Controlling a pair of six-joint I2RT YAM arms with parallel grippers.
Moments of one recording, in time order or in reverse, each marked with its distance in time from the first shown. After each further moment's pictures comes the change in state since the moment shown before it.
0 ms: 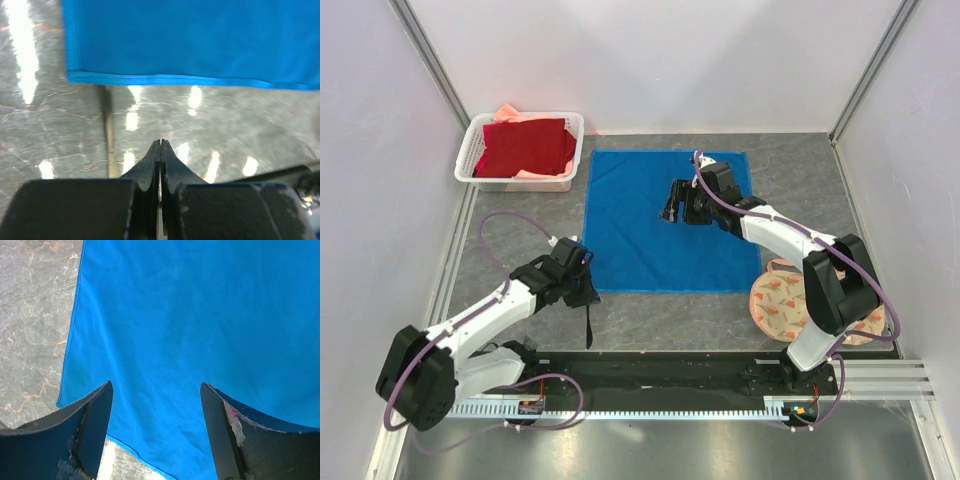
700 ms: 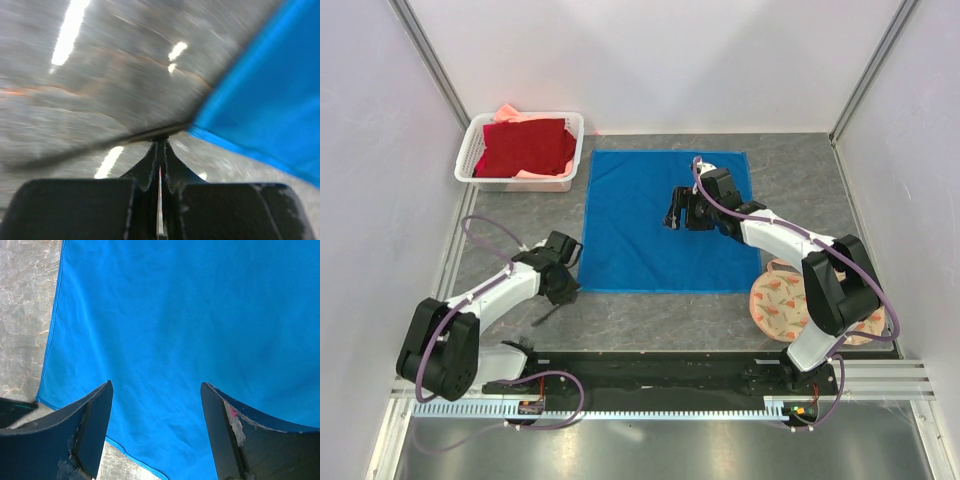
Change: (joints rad) left arm 0.168 0.206 0.032 -0.097 -0.177 -0.162; right arm 0.000 -0.008 -0.050 0.014 0.010 -0.043
